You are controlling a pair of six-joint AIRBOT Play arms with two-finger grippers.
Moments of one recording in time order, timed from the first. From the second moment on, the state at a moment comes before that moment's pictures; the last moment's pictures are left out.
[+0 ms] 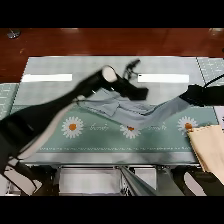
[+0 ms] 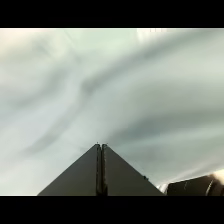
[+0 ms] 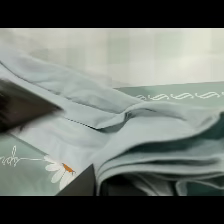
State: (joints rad) left arm -0.67 -1.81 1.65 0.70 -0.95 -1.45; right arm -0.08 -0.82 1.03 -1.18 1.32 1.61
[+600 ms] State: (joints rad) left arm 0.08 -1.08 1.59 0.90 -1.22 -1.38; right arm 0.36 -1.44 1.57 -1.12 1.23 1.63
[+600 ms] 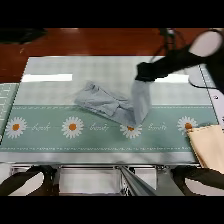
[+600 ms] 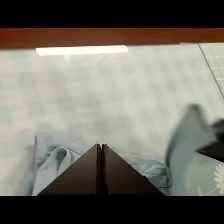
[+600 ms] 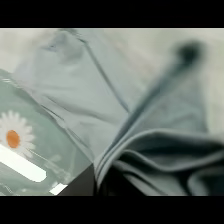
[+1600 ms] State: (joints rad) left arm 0.16 -0.53 0.46 0.95 -0.98 -1.37; right arm 0.54 -2.04 2.04 -0.72 1.08 1.62
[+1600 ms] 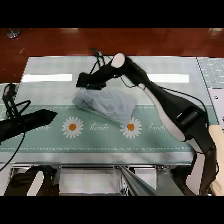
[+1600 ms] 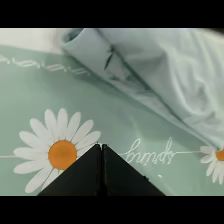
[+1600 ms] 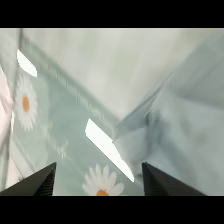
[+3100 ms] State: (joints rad) left arm 0.16 -0.62 0.41 0.87 -0.86 -1.38; right arm 0.20 -1.40 0.72 -0.49 0.80 1.37
